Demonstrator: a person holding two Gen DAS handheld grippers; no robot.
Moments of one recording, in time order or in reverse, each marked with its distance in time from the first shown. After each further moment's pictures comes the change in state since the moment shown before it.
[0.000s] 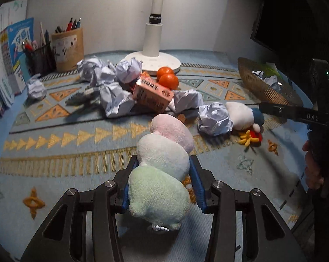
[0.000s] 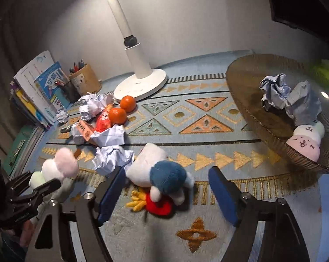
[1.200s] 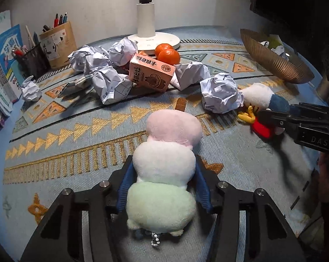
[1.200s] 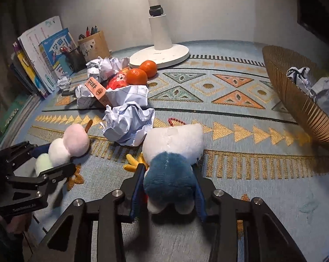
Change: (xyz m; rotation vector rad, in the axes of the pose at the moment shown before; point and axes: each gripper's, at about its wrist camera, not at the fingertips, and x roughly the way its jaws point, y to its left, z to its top) left arm 0.018 -0.008 -0.002 0.120 0.089 0.065; right arm 0.021 0.047 -0.043 -0.107 0.058 -0.055
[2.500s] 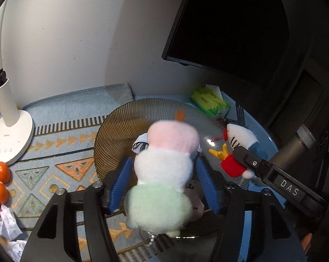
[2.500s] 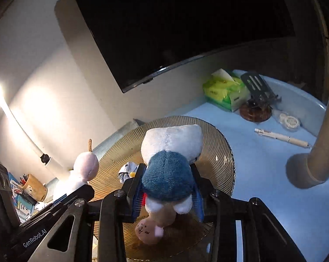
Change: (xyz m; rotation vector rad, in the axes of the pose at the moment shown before) left arm 0.056 -0.235 0.195 -0.028 -0.175 -0.363; right arm -0.127 -0.236 0.056 0.555 -0.353 -0.249
